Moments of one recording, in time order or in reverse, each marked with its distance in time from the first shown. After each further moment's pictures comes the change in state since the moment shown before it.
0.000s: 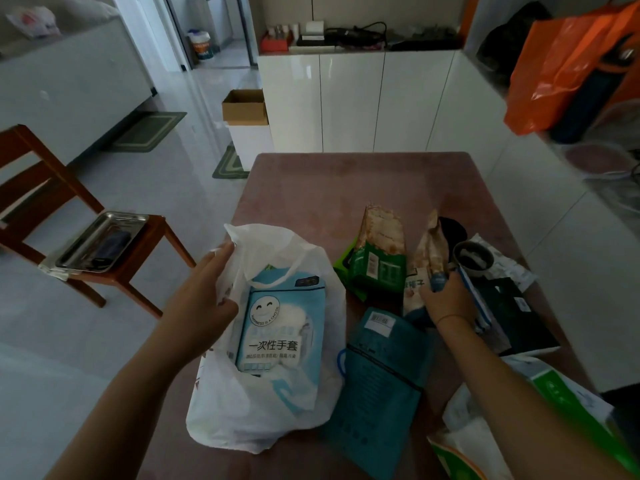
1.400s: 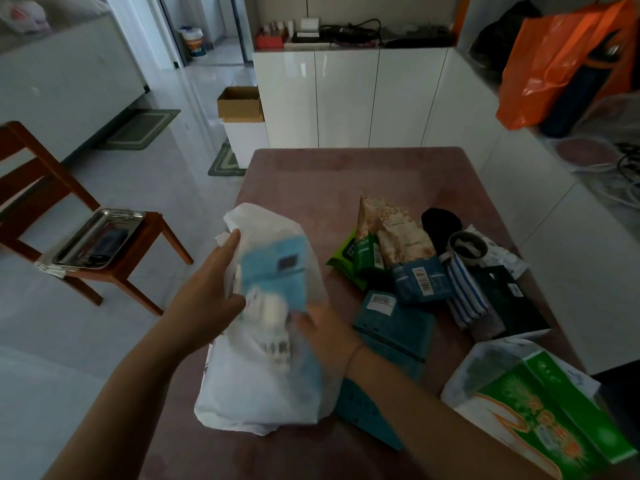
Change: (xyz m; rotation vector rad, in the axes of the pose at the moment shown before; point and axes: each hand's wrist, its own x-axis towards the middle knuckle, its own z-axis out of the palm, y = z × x) left_hand -0.016 0.015 -0.011 -0.143 -0.148 -0.063; right_hand -0.173 -0.095 0.035 0.206 -0.731 -0.526
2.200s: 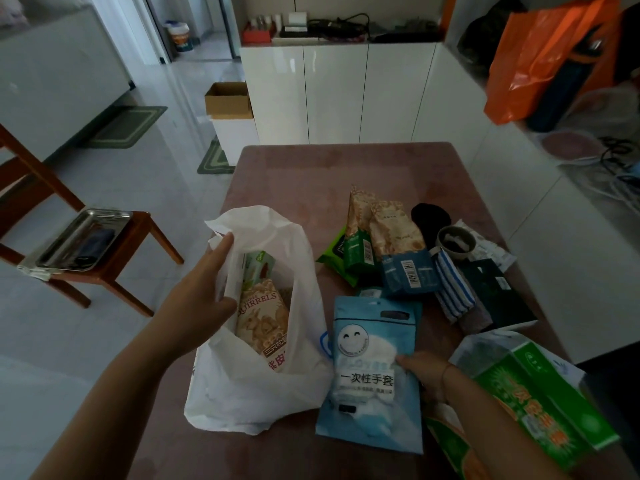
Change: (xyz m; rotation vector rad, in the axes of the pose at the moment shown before) left_hand 0.009 -0.015 0.009 0.095 0.029 0.009; right_hand -0.048 0.164 -0.071 0.360 0.019 0.804
